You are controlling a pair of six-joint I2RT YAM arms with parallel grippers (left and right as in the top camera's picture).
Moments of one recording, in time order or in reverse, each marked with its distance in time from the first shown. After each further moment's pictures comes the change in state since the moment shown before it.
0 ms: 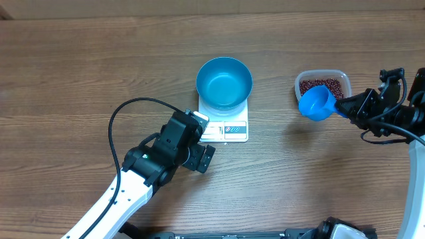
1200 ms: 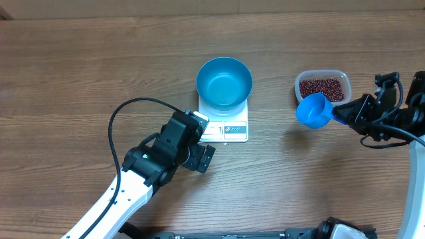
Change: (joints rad) left arm 0.000 0.000 0.000 0.000 0.000 0.000; right arm 0.000 0.000 0.000 -0.070 0.000 -0.075
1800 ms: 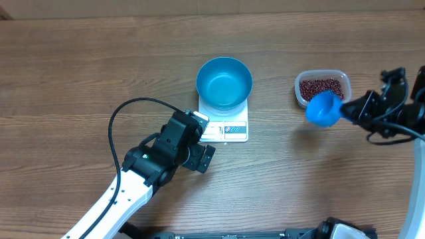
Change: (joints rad) left arm 0.000 0.000 0.000 0.000 0.000 0.000; right arm 0.009 0.033 0.129 -0.056 0.130 -0.007
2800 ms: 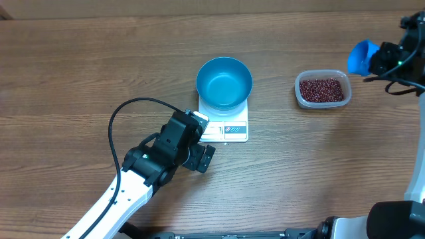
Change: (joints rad) left arm 0.000 0.000 0.001 0.000 0.000 0.000; right arm 0.072 0.259 0.274 0.242 0.317 -0.108
